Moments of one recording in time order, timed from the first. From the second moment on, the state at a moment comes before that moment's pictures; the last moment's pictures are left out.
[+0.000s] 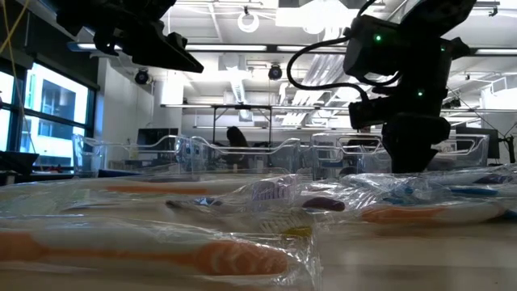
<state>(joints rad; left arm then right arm) 0.06 1.01 0.63 -0.02 0.06 0.37 0.09 1.61 0.76 -0.49 0.10 0.53</state>
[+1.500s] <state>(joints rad) 0.42 1.11 0.72 0.38 0.40 0.08 0.09 1.18 0.75 0.11 0.45 0.13</state>
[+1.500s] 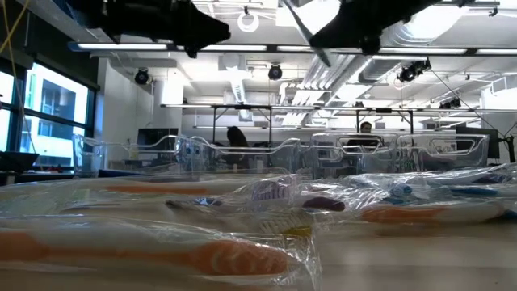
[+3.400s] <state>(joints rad) 0.37 1.43 0.83 0.77 0.40 -0.08 0.05 1.48 0.75 0.49 0.55 0.06</state>
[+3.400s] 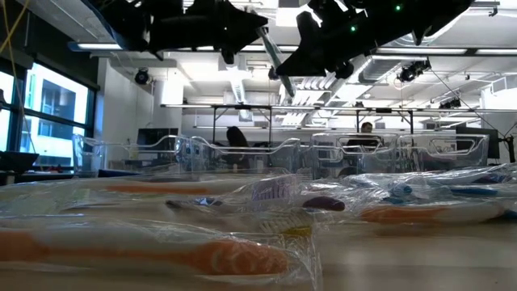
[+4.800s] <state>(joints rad) 0.37 1.44 0.83 0.70 0.44 0.06 0.04 1.48 0.75 0.49 0.55 0.03</state>
